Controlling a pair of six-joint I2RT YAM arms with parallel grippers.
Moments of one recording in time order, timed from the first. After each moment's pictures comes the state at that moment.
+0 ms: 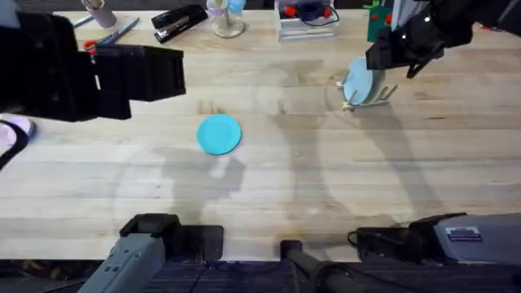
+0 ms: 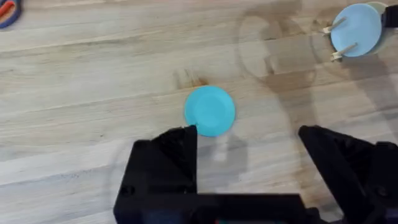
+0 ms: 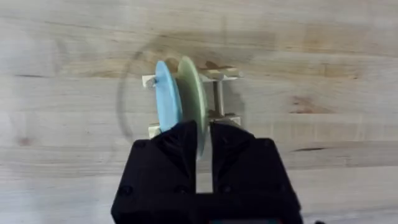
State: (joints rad) left arm 0.01 0.91 1.52 -1.44 0.22 0.04; right arm 0.20 1.56 1.29 -0.87 0.23 0.10
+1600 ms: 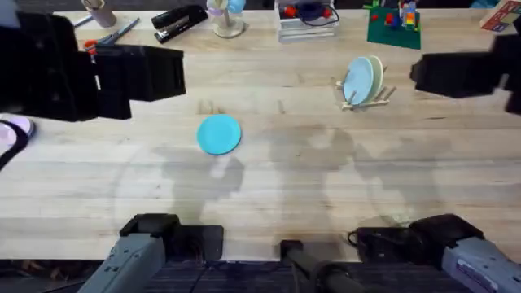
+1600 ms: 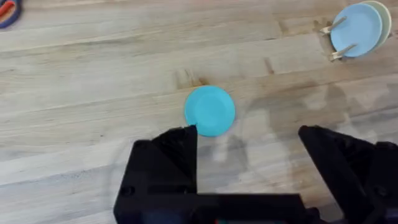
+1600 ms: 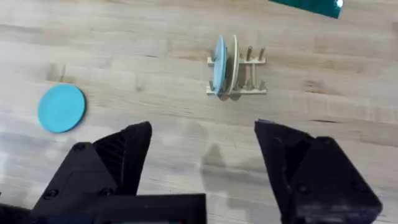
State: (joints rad) left arm 0.01 0.91 1.52 -1.44 0.22 0.04; right arm 0.19 0.85 1.29 -1.19 -0.01 0.10
